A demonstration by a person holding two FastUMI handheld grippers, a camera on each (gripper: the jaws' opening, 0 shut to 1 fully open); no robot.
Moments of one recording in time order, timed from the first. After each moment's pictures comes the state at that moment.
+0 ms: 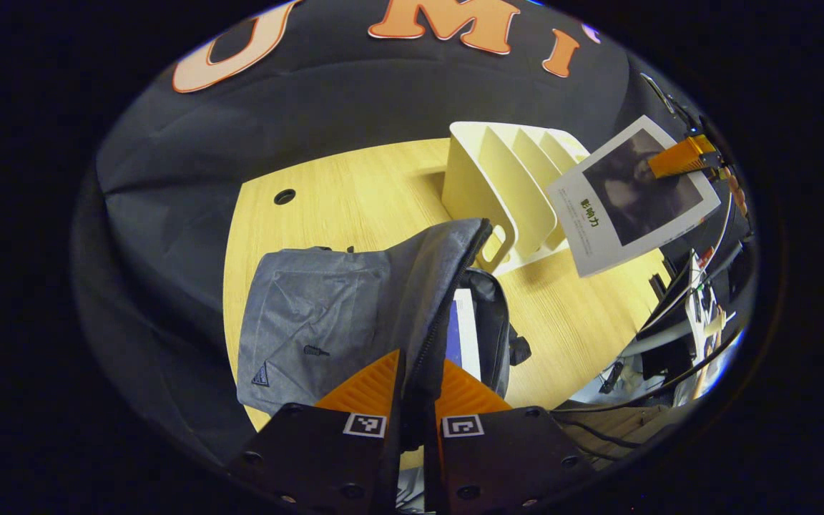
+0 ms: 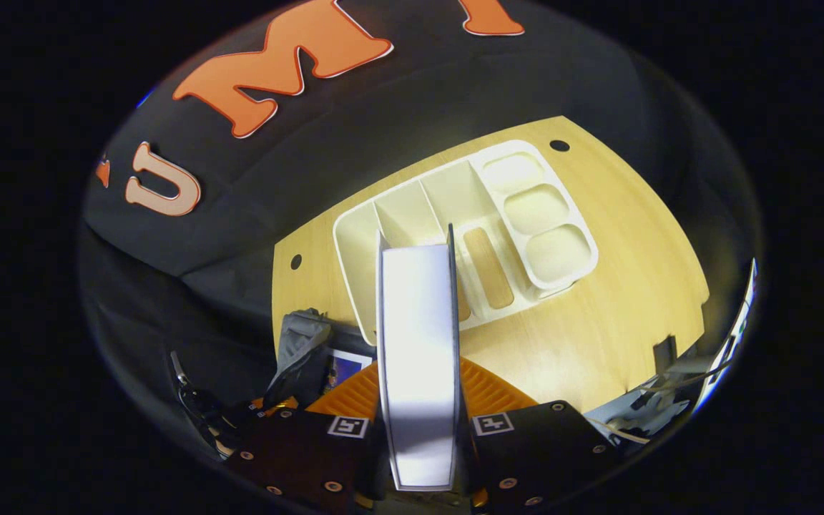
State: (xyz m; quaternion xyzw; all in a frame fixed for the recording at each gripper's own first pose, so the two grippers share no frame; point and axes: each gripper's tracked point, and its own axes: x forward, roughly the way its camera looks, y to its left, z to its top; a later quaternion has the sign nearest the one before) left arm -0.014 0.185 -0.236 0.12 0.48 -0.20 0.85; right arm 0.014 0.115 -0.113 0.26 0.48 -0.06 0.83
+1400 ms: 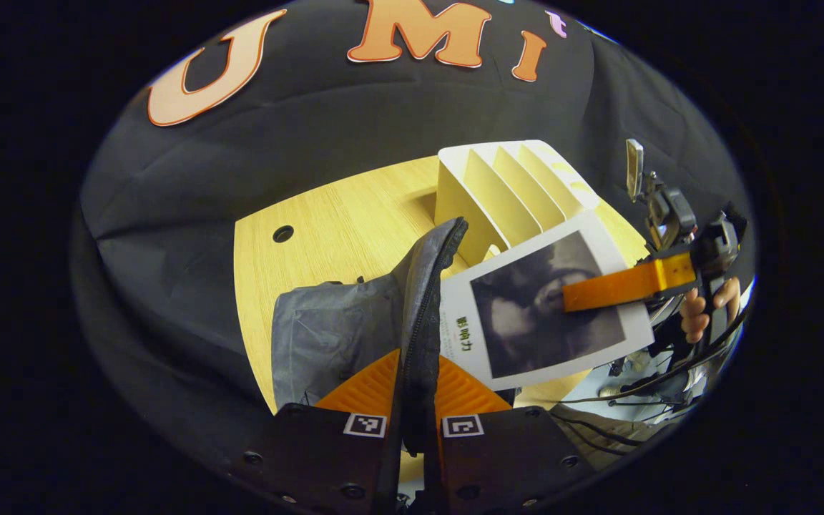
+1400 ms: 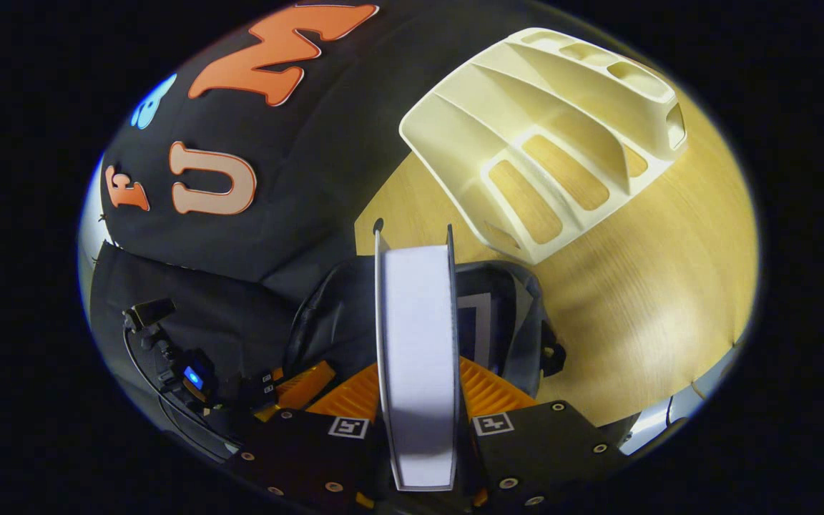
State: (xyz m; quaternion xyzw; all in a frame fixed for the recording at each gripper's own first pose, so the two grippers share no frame) left arm 0.011 0.207 -0.187 0.14 0.44 -0.24 0.85; right arm 0.001 0.310 -0.203 0.44 0.43 0.08 0.79
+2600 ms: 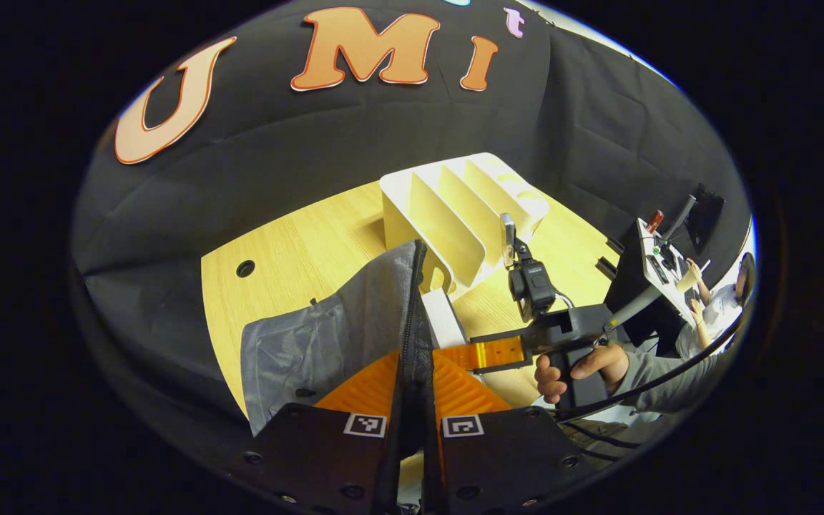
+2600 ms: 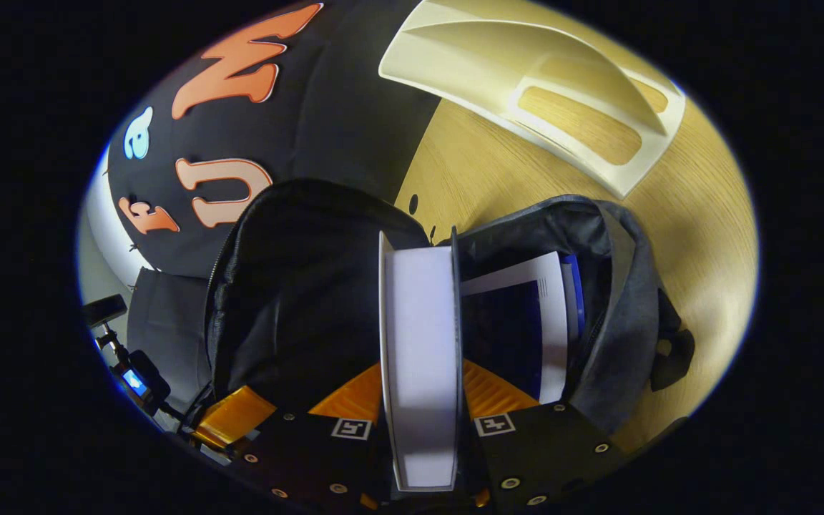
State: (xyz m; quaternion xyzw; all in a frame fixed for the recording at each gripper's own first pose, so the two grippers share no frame) left arm -0.007 0.156 -0.159 0.15 0.40 -0.32 0.85; right arm 0.044 0.392 -0.270 0.54 0.39 0.17 0.73
